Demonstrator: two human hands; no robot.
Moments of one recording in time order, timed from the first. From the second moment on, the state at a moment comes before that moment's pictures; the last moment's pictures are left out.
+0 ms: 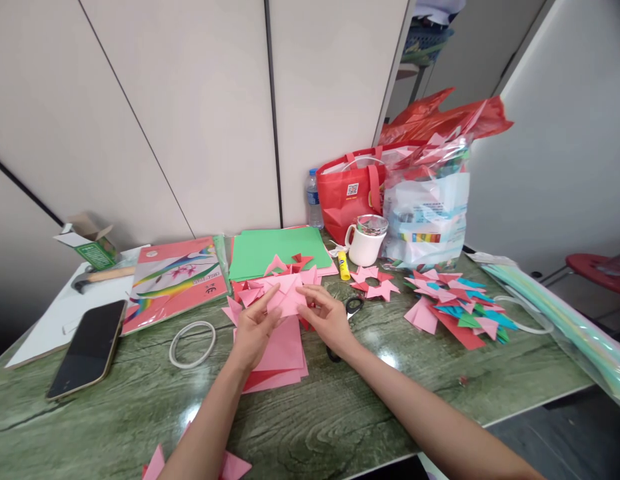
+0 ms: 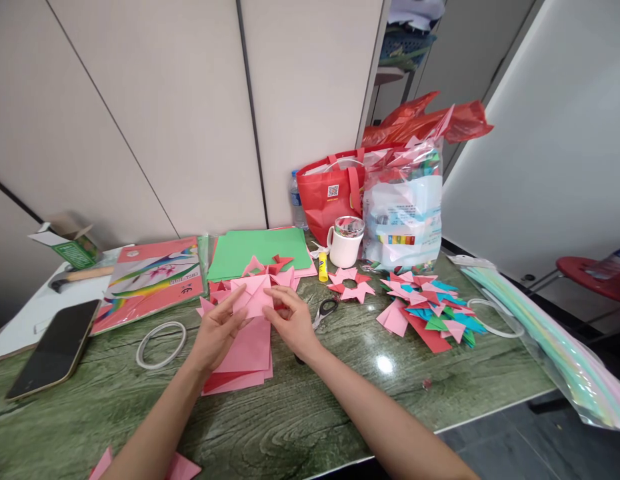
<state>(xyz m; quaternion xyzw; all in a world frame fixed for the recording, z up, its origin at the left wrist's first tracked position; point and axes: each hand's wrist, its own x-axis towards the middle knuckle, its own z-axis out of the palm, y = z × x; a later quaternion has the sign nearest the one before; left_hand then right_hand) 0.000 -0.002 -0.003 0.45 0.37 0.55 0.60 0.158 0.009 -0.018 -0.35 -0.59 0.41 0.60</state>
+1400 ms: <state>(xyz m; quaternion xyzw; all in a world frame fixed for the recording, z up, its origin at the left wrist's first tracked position) 0.002 -0.003 0.002 0.69 0.44 0.52 0.24 0.157 0.005 -0.019 -0.37 -0.58 0.37 0.62</state>
